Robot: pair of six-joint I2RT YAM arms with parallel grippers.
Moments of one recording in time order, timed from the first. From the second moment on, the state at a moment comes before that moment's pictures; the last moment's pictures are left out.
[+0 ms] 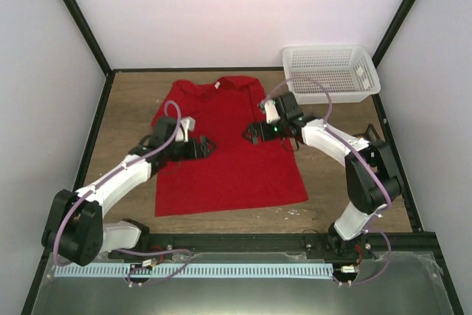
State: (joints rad) left arm -0.35 1.26 0.77 -0.25 0.36 -0.49; right arm 0.46 1.67 1.19 -0.35 -0.32 0.17
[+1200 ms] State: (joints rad) left arm -0.49 0.48 0.42 -0.53 0.13 -1.10; right arm 0.56 1.09 0.58 -0.33 -0.39 0.62
